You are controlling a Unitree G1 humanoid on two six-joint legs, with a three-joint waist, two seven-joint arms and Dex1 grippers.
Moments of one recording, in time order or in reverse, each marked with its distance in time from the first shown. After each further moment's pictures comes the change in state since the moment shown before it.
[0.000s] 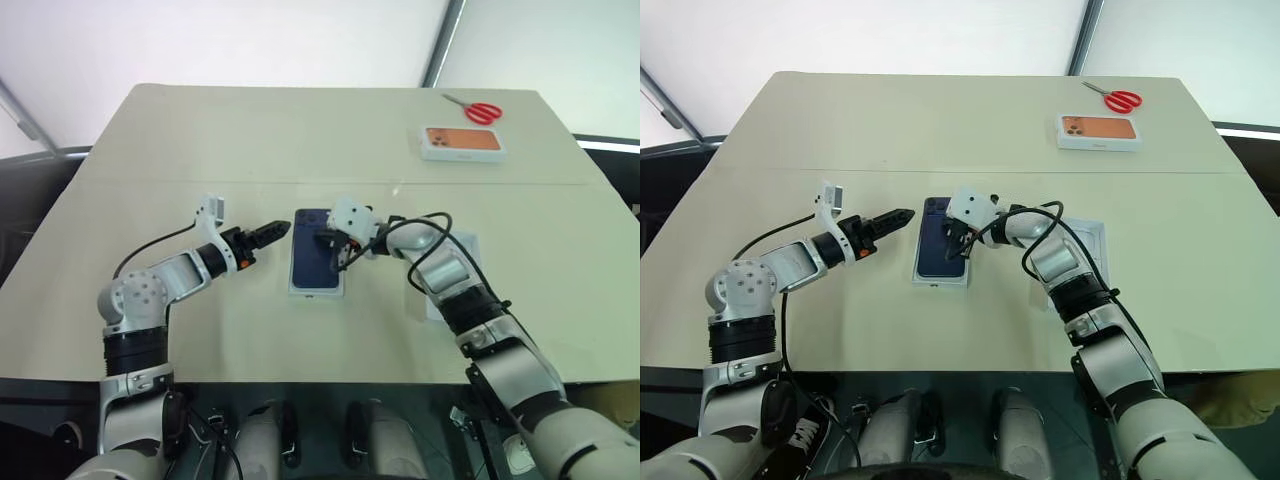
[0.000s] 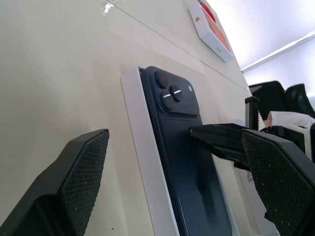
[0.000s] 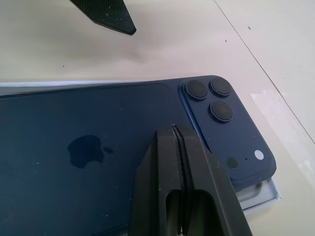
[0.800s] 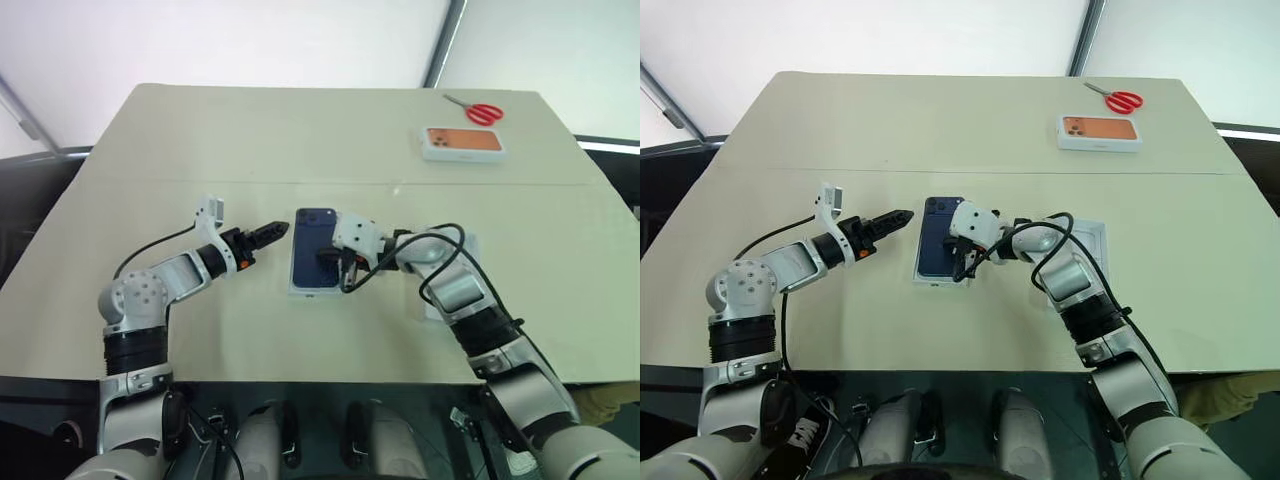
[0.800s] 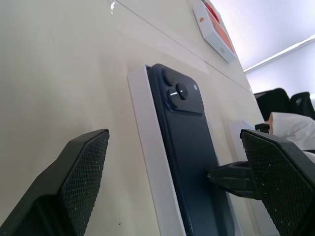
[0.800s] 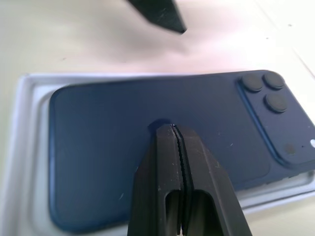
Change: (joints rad) left arm -0.006 0.000 -0.002 0.019 0.001 -0.002 0.000; right arm 0.071 -0.002 -0.010 -0.140 0.019 0.100 0.029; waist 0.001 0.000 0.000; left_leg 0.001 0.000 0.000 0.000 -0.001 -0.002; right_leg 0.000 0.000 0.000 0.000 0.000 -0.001
